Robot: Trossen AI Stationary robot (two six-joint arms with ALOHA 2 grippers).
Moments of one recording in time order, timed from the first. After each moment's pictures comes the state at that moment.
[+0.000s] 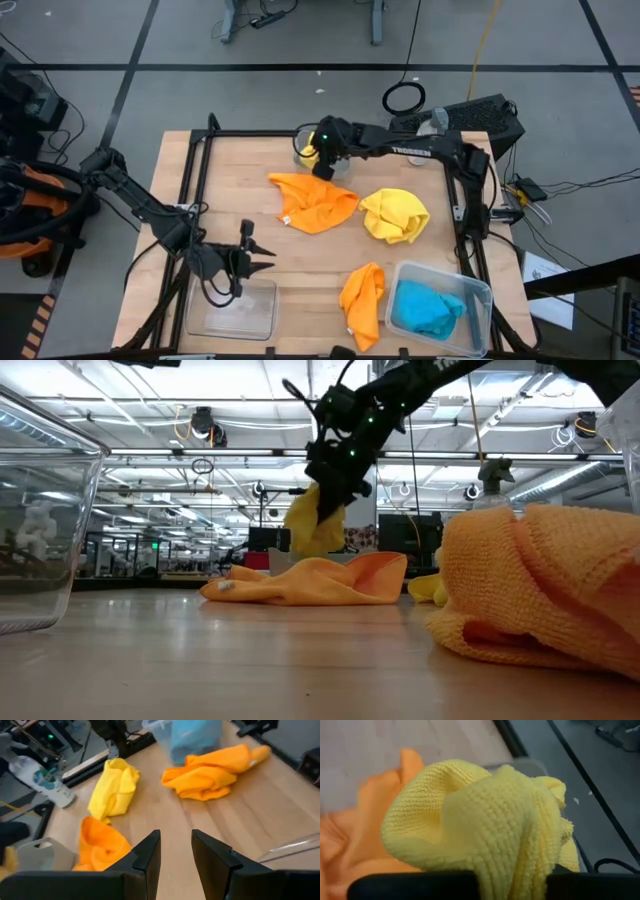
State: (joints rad) left arm -0.67 1.13 0.75 -0.18 -0.58 0.09; right arm -0.37 1.97 1.63 -0.53 0.16 -0.06
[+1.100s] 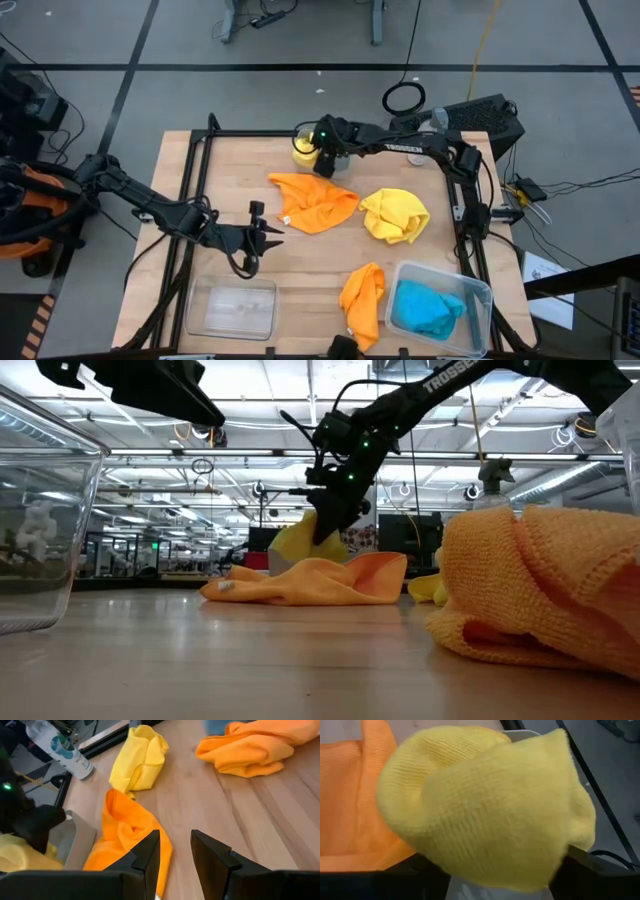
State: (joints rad) left arm -0.43 1.13 0.73 -0.20 -0.46 0.16; right arm -0.42 2.05 1.63 -0.50 0.16 -0.12
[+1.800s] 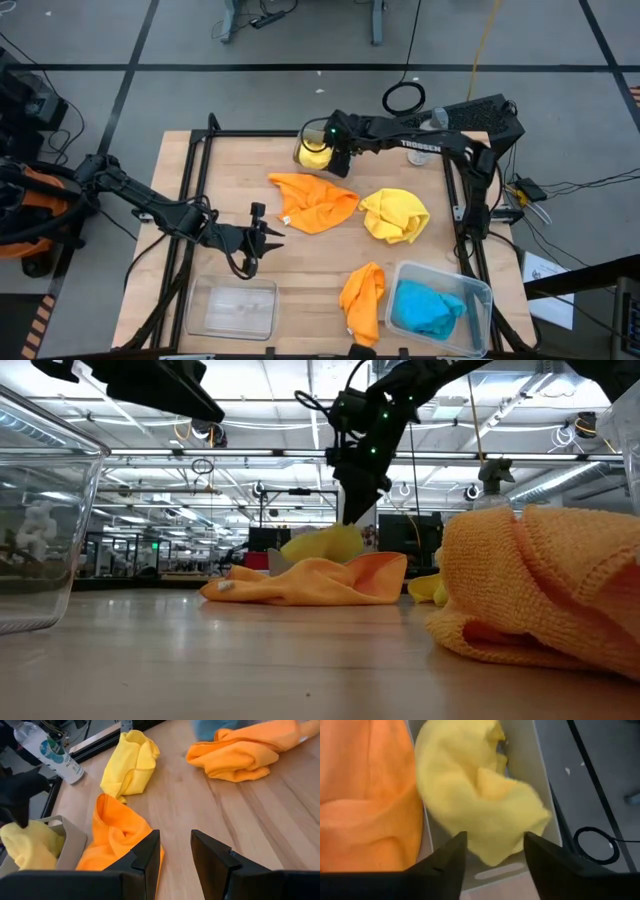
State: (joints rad) left arm -0.43 1.13 0.73 -0.19 -0.42 0.16; right arm -0.42 1.91 1.63 -0.74 0.18 -0.12
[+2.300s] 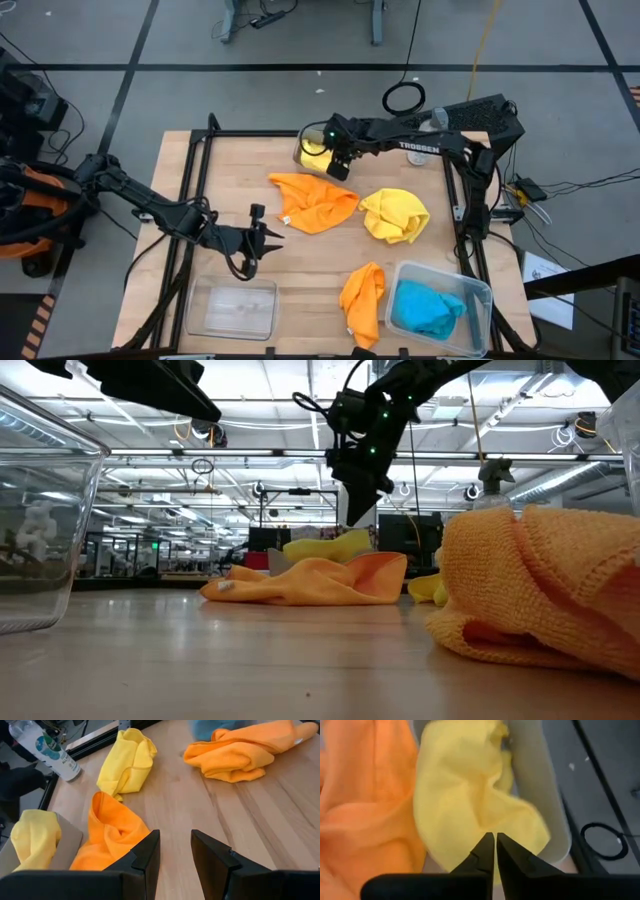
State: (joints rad) left arm -0.44 1.13 0.73 -0.20 -0.41 0.13; right arm -0.41 1.92 1.63 -0.77 0.18 -0.06
